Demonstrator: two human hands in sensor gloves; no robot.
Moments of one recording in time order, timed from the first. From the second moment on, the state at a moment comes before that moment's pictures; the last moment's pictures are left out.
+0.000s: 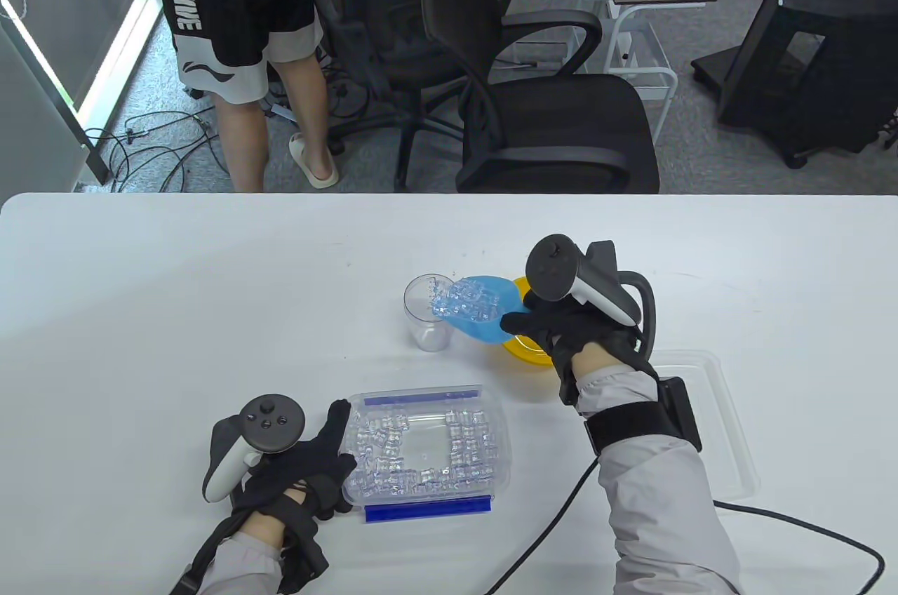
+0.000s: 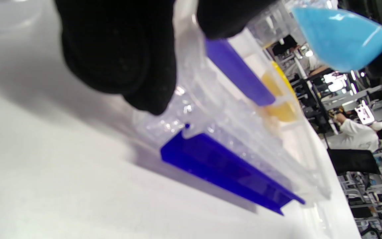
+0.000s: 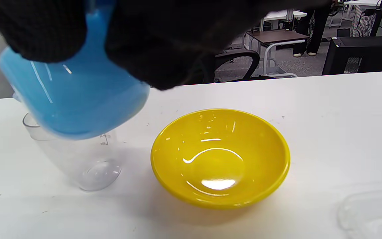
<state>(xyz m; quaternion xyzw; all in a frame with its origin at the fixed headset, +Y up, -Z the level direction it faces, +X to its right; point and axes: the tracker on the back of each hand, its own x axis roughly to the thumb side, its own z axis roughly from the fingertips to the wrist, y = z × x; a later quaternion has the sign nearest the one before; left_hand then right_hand) -0.213 -0.729 -0.228 -0.29 -0.04 0.39 0.87 0.121 -0.603 -0.382 0.07 0.11 0.99 0.08</state>
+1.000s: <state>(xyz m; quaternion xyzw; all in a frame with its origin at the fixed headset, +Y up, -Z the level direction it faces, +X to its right) -0.213 -0.729 -0.229 -0.29 -0.04 0.38 0.88 0.082 -0.574 -0.389 0.06 0.11 0.99 -0.03</state>
